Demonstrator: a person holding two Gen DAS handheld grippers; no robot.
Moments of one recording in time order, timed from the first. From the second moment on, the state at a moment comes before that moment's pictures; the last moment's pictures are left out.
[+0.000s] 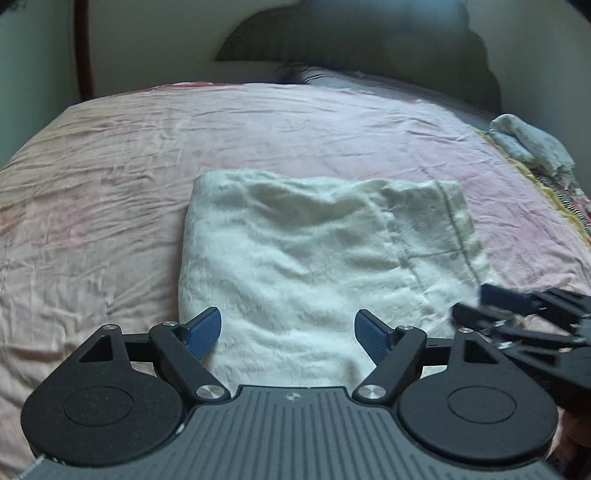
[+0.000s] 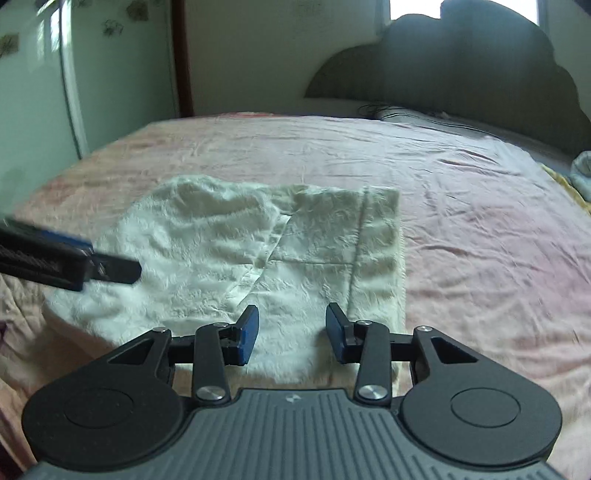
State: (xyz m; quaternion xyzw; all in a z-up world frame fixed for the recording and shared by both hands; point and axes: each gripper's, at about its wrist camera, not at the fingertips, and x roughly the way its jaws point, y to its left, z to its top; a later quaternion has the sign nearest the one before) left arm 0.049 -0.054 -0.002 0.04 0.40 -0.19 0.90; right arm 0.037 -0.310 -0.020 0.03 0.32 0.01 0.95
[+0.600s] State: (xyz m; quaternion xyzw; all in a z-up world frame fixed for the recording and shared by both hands) left arm 0.037 -0.063 -0.006 0.08 0.39 -0.17 0.90; right arm 0.016 -0.308 -0.006 0.03 0.30 0.02 0.95
